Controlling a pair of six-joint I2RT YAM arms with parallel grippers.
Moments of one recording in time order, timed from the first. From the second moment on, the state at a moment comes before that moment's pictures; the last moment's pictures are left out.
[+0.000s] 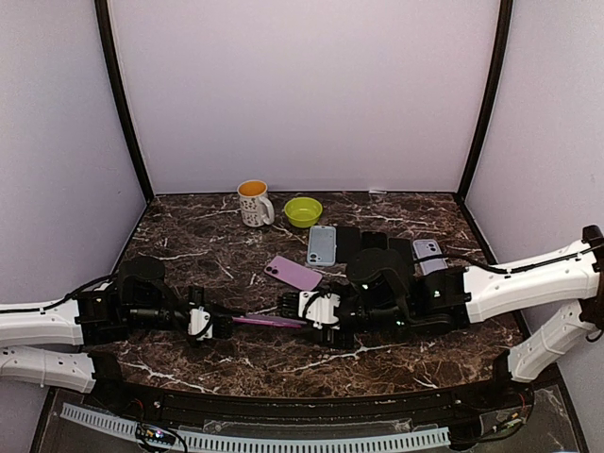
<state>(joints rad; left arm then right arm) -0.94 0.84 0.42 -0.02 0.28 0.91 1.29 1.41 0.92 -0.06 -0.02 -0.45</state>
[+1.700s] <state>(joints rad) -0.94 0.85 0.43 -0.02 0.28 0.87 1.40 1.49 0.80 0.20 0.30 -0.54</state>
